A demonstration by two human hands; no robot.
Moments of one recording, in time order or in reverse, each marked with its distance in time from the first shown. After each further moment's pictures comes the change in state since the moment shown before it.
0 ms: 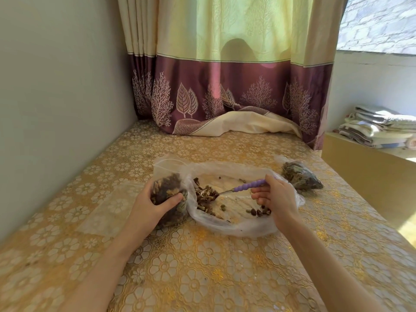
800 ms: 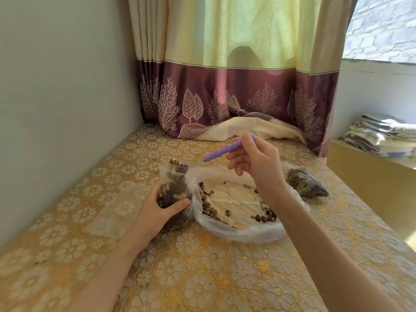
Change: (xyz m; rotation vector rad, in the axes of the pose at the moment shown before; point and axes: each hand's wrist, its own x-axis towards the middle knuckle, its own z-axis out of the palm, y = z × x) left_hand 0.000 0.002 -0.002 -0.045 -0.041 -0.040; right_hand -0.023 -0.071 0.056 0.067 -0.369 -0.445
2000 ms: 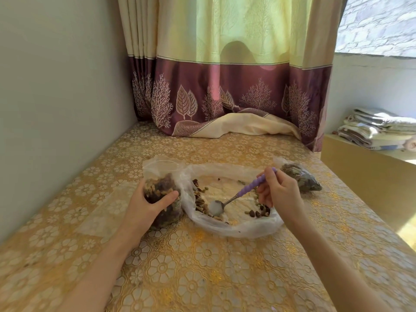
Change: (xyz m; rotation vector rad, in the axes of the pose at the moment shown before) left_hand 0.001 0.002 -0.001 -0.036 0.076 0.014; right_hand -0.031 0.058 -0.070 -0.336 0.220 0.135
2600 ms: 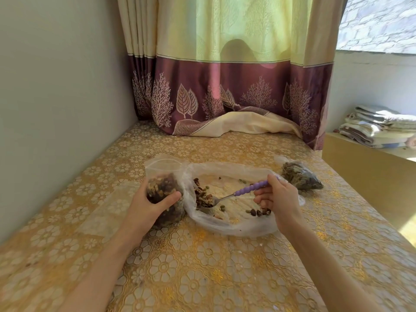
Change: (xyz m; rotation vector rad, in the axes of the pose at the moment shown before) left_hand 0.000 -0.003 0.000 0.035 -0.023 0.002; right_hand -0.004 0.005 0.008 0.245 0.074 0.299
